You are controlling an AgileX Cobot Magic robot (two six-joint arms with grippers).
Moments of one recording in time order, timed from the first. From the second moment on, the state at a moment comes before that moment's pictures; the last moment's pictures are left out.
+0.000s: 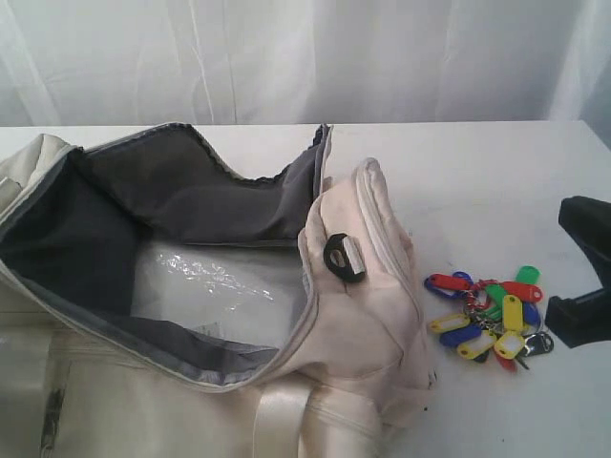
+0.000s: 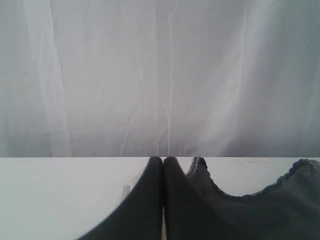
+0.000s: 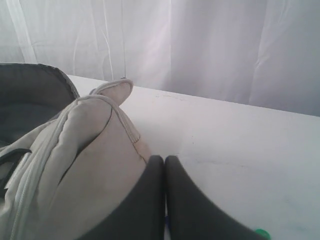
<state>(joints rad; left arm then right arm) -0.20 0.36 -0.34 1.56 0.06 -1.65 0.48 0.62 -0.29 -0.02 -0.08 -0.03</state>
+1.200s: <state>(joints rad) -0.01 0.01 -0.19 1.59 0.03 -1.87 0.48 0.61 -0.28 0.00 -0.07 0.00</state>
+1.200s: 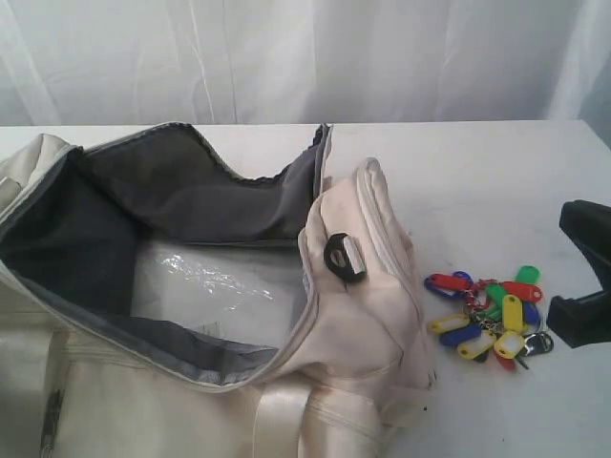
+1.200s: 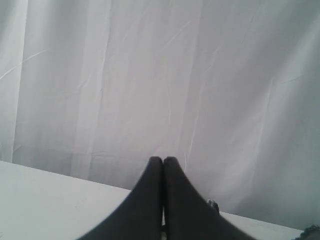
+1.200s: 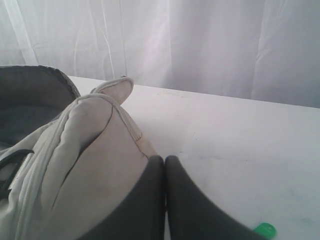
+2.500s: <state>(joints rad) 0.02 0.00 0.02 -0.01 0.41 -0.01 0.48 0.61 -0.28 0.00 -0.07 0.00</state>
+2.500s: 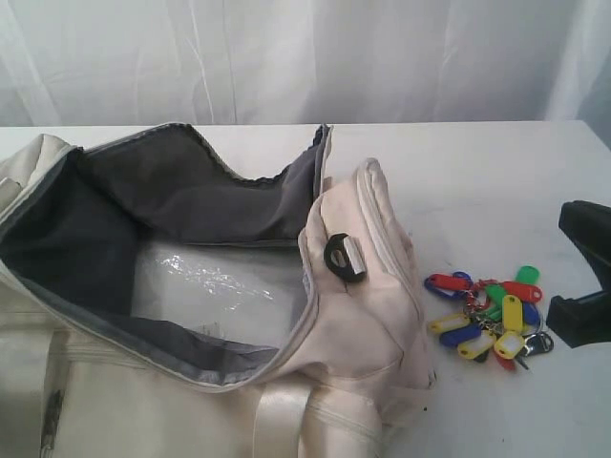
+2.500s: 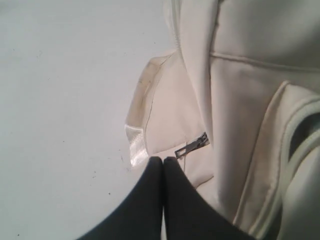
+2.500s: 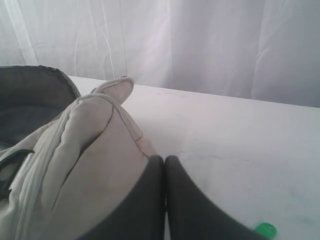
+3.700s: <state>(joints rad) 0.03 0.00 0.02 0.00 0.43 0.10 0.48 0.61 -0.28 0.00 -0.07 0.00</state>
